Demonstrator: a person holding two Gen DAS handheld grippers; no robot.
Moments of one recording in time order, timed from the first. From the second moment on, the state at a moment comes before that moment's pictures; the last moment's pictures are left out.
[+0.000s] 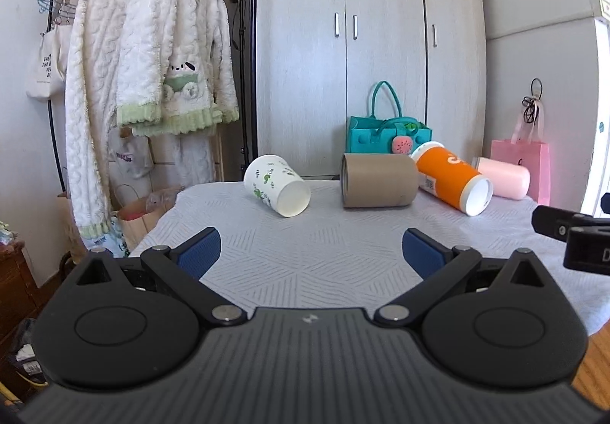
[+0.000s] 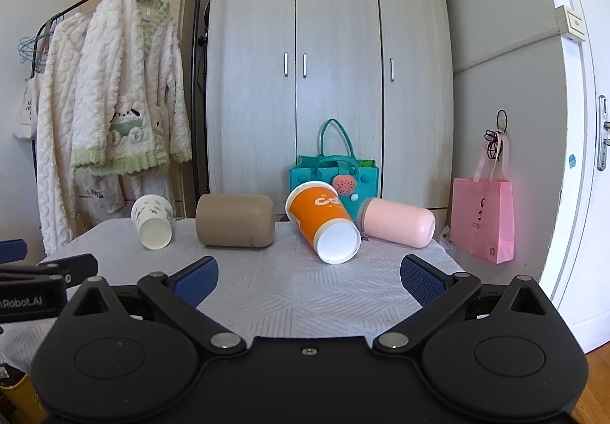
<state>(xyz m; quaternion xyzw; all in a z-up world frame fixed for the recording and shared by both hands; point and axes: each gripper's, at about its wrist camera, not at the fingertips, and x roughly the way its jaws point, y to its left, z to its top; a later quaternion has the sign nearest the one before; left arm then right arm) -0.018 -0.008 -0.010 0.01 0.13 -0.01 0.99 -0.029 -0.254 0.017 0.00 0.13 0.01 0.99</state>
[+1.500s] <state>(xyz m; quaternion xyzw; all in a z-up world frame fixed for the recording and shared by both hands) -0.028 0.024 0.019 -0.01 0.21 -0.06 0.98 -0.023 -0.269 0.034 -0.05 0.21 0.08 0.97</state>
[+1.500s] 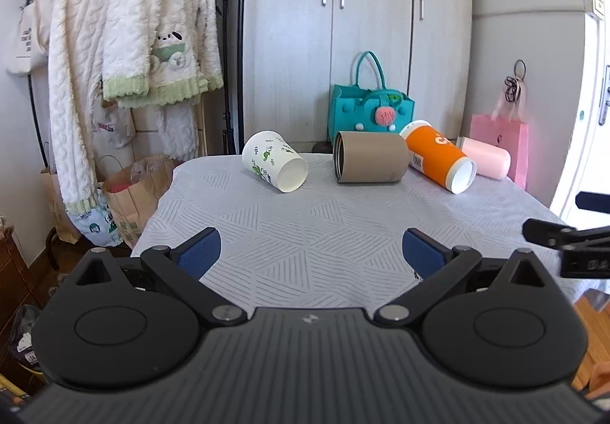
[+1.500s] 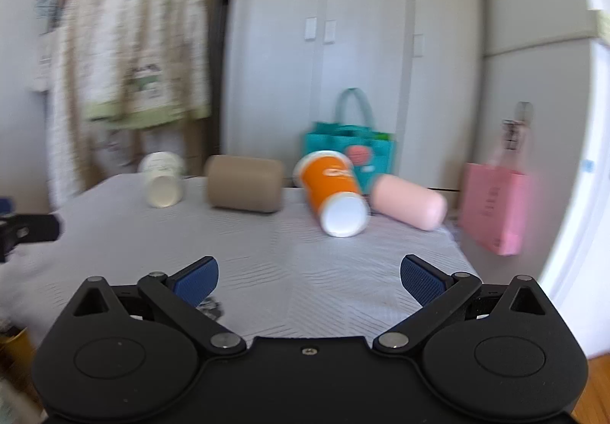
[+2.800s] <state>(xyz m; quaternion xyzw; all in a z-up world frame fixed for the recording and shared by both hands) 0.150 0.127 0.015 -0.12 0.31 -0.07 0.94 0.157 -0.095 0.055 -0.21 0.29 0.36 0.86</state>
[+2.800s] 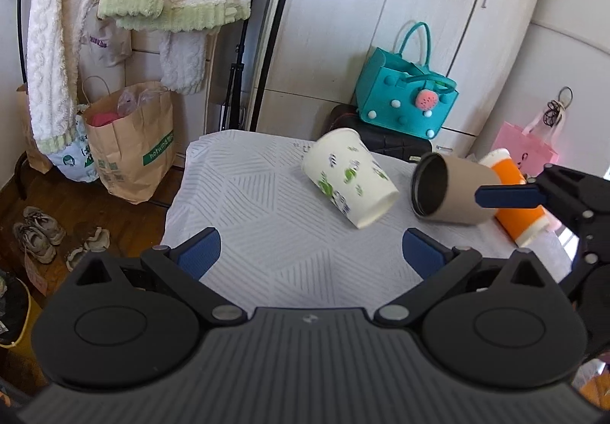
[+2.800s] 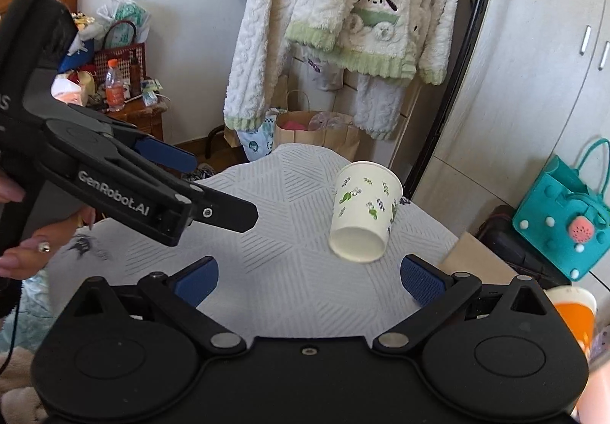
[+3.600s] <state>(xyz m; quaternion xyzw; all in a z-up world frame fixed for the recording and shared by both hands) 0.185 0.156 -0.004 -0.21 0.32 -0.08 0.92 0.248 -0.042 0.011 -0.24 0.34 0.28 0.87</state>
